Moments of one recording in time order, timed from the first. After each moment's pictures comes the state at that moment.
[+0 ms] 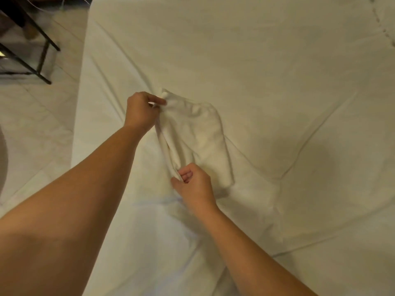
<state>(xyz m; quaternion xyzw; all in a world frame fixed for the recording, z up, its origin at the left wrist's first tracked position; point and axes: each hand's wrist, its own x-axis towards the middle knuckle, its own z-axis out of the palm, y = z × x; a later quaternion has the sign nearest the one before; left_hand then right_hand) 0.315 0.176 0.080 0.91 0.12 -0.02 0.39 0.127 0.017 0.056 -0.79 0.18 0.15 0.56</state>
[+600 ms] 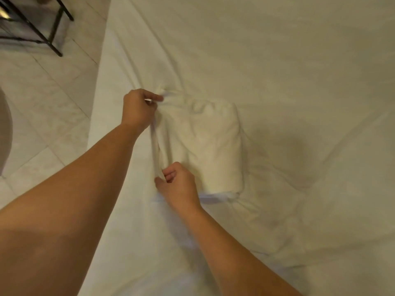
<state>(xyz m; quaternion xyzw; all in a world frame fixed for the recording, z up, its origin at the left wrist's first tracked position) 0.310 0.285 0.026 0.90 0.16 0.00 0.41 0.135 0.135 0.030 -0.80 0.14 0.24 0.54</state>
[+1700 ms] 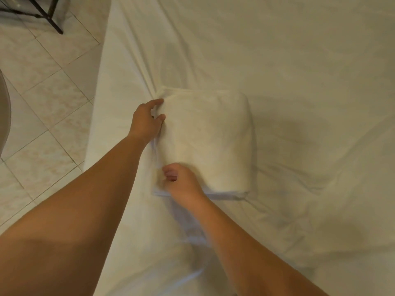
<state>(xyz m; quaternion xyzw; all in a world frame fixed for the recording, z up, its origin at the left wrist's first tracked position) 0.273 0.298 -0.028 0.87 0.21 -0.12 0.43 0.140 0.147 -0.029 -0.77 0.11 0.35 0.52</state>
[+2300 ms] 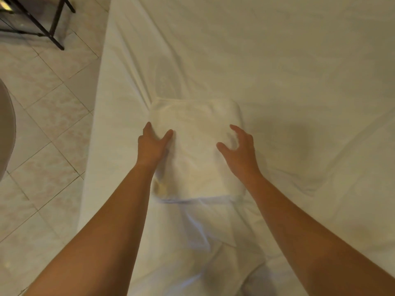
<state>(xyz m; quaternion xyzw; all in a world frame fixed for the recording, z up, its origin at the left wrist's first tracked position) 0.234 0.259 -0.024 0.79 0.32 -0.14 0.50 0.233 0.005 -0.003 -0.88 0.14 0.11 0.43</state>
